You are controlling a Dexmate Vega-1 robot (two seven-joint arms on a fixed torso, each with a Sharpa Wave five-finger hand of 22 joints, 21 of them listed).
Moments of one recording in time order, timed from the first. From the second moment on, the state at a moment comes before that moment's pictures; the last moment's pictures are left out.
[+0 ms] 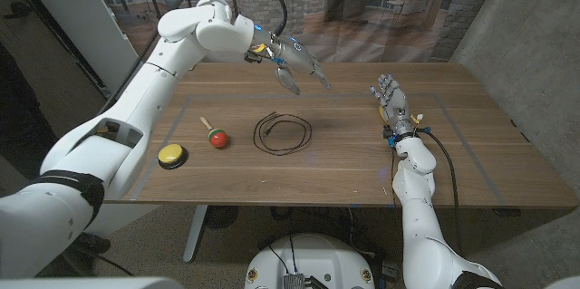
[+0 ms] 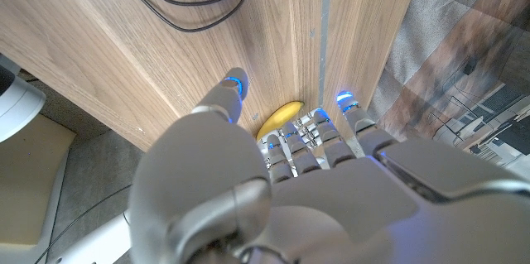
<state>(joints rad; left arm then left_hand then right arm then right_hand) 0.28 0.46 0.42 -1.55 0.82 -0.99 -0.88 0.90 0.00 0.53 -0.18 0.26 0.09 -0.21 0.23 0.18 0.17 -0.21 0.23 0.20 0.14 -0.04 0.20 0.18 0.09 0.05 0.43 0.19 -0.83 0.23 0.44 -1.19 -0.03 0.44 0.51 0.06 0.09 0.47 0.15 0.24 0.05 0.13 0.19 0.18 0.05 0.09 0.20 0.18 -0.04 0.04 0.20 0.19 0.21 -0.01 0.20 0.17</state>
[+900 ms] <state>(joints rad) 0.28 0.46 0.44 -1.55 0.95 -1.07 -0.77 0.96 -0.01 0.48 -0.17 0.25 0.10 -0.20 0.23 0.18 0.19 -0.21 0.23 0.20 0.14 -0.04 0.20 0.19 0.09 0.06 0.43 0.20 -0.83 0.23 0.44 -1.19 -0.03 0.45 0.51 0.06 0.09 0.48 0.15 0.24 0.05 0.13 0.19 0.18 0.06 0.09 0.20 0.18 -0.04 0.05 0.20 0.19 0.21 0.00 0.20 0.17</state>
